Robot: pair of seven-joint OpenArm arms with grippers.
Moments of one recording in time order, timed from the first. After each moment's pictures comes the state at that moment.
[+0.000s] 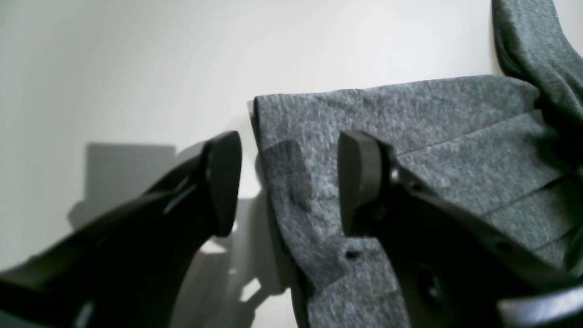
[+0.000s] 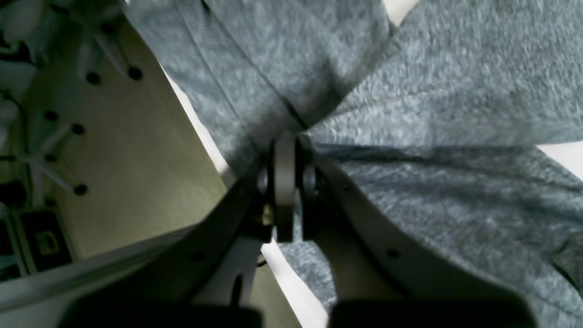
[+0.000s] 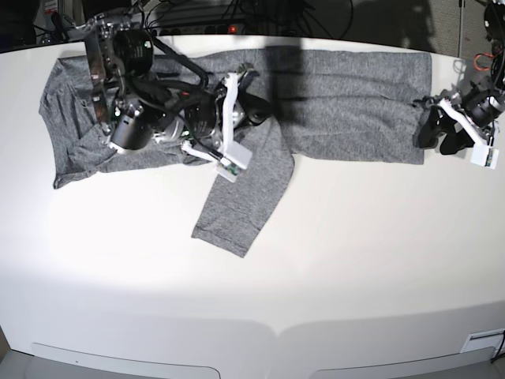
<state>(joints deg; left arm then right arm) 17.9 -25.3 -17.3 84.9 -39.5 -37.1 31.4 -5.0 13.2 -12.1 108.2 45.7 34.6 -76.4</state>
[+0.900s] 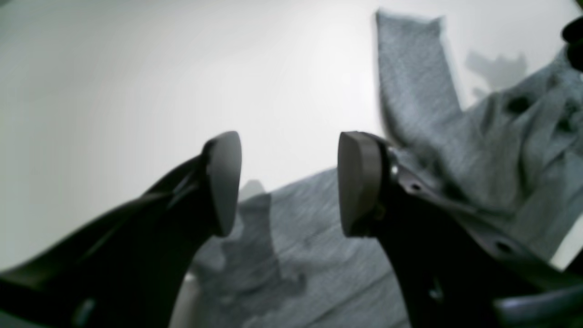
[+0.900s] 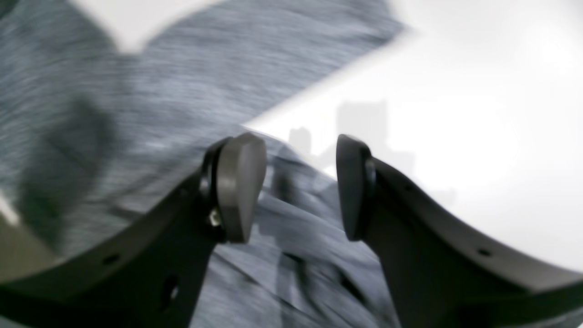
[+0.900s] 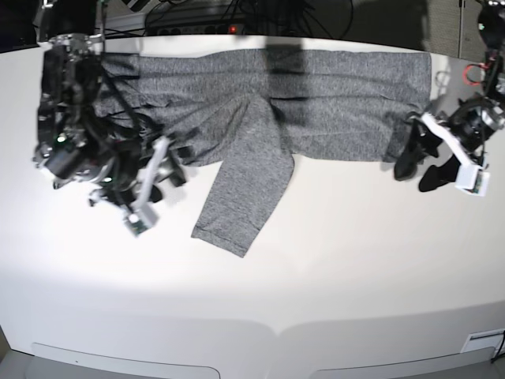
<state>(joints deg) 17.8 -23.6 -11.0 102.5 -41.6 -33.2 31.1 -0.6 19.9 4.9 107.3 29.5 34.1 -67.0</state>
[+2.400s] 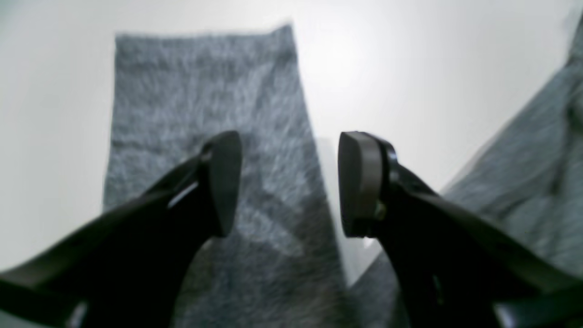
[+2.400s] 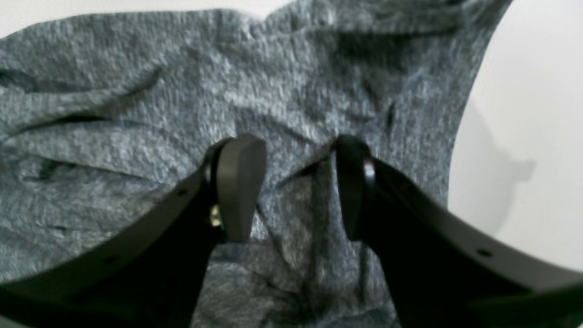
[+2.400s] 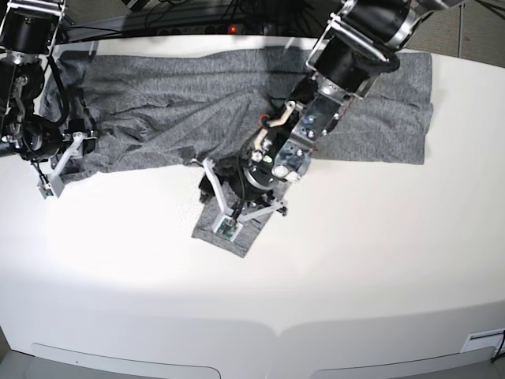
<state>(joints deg) -15.6 8.2 30.5 57.1 -7.0 -6.8 20.9 -0.7 27.8 20.6 80.3 28.2 33.1 -67.4</state>
